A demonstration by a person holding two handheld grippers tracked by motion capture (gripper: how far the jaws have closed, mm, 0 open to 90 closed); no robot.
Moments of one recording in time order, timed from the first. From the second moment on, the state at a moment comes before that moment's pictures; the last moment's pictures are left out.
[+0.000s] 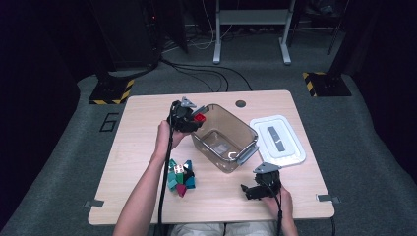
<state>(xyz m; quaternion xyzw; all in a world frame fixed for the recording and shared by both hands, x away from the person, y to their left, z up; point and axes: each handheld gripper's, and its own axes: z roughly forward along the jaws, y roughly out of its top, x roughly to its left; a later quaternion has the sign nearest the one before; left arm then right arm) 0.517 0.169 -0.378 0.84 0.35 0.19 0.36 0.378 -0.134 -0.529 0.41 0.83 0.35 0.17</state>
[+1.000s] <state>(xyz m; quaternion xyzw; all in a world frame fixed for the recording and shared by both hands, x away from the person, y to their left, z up) 0.508 0.179 -0.378 0.84 0.38 0.18 0.35 0.378 -0.134 -0.530 0.41 0.83 0.35 0.17</state>
